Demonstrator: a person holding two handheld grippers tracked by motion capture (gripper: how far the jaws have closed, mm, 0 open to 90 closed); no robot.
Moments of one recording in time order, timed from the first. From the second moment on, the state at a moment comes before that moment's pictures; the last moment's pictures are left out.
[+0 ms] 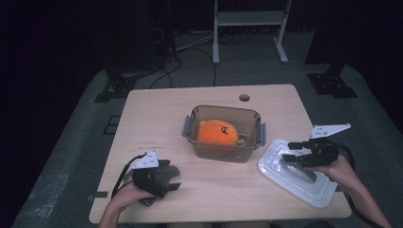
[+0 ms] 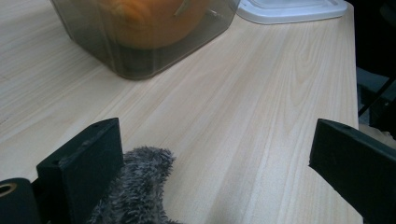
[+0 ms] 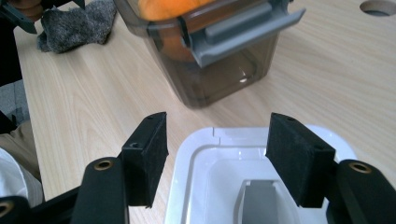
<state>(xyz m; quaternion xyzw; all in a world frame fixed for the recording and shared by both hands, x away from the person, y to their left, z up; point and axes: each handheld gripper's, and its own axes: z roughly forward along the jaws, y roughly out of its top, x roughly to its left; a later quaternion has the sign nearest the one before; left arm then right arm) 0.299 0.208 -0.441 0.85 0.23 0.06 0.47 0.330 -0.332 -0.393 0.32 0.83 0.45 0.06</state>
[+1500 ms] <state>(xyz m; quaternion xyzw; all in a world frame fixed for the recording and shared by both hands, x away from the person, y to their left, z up) 0.298 0.204 -0.440 0.85 0.23 0.05 0.47 0.307 -0.367 -0.445 0.37 0.82 0.42 0.10</state>
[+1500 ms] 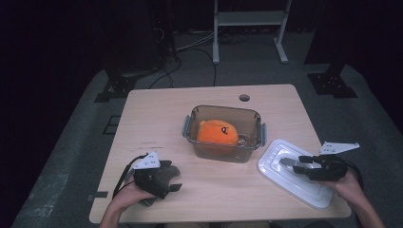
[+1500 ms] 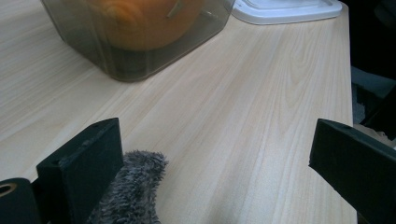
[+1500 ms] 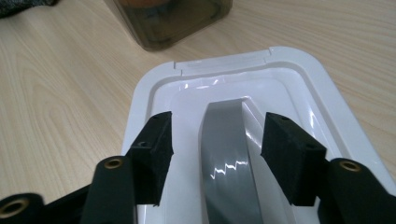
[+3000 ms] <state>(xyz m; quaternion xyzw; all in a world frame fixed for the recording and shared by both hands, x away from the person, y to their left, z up) 0.298 0.203 -0.440 0.85 0.23 0.05 0.47 0.301 -0.370 -0.455 0.35 0.82 0.44 0.11</state>
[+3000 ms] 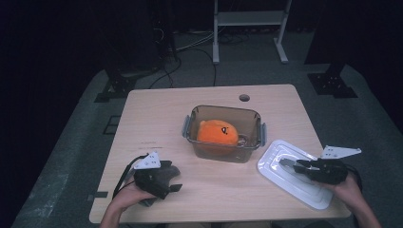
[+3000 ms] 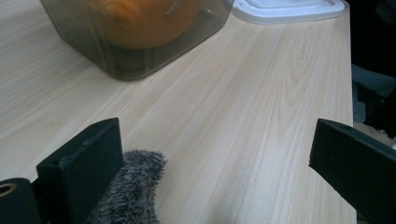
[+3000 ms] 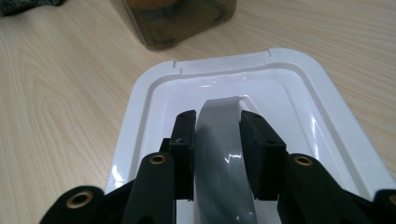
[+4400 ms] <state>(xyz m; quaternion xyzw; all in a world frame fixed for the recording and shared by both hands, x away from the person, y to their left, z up) 0.297 0.204 -0.440 0.85 0.23 0.05 0.47 0.292 -0.382 -0.408 0.34 0.81 0.46 0.12</state>
